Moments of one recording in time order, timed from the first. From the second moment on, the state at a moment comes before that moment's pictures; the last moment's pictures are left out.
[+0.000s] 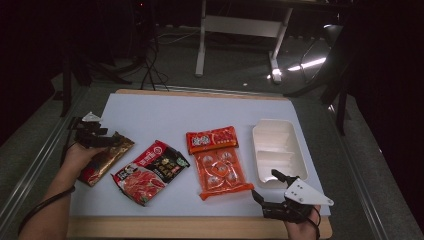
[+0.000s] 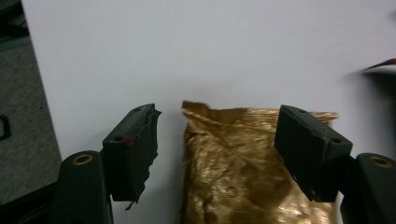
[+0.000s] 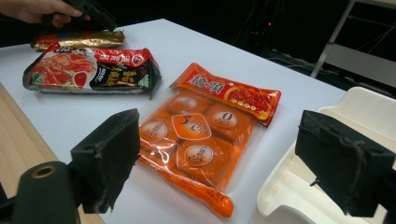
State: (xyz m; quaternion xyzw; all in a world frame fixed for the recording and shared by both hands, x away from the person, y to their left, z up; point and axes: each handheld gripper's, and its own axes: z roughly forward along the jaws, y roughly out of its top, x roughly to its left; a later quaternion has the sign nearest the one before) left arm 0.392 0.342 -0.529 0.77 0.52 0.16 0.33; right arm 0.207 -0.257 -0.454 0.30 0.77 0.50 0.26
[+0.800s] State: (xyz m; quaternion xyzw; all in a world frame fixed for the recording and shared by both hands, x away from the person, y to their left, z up) left arm 0.403 0.322 -0.533 0.80 0.53 0.13 0.24; right arm 0.206 -0.256 -0.455 0.29 0.78 0.50 0.25
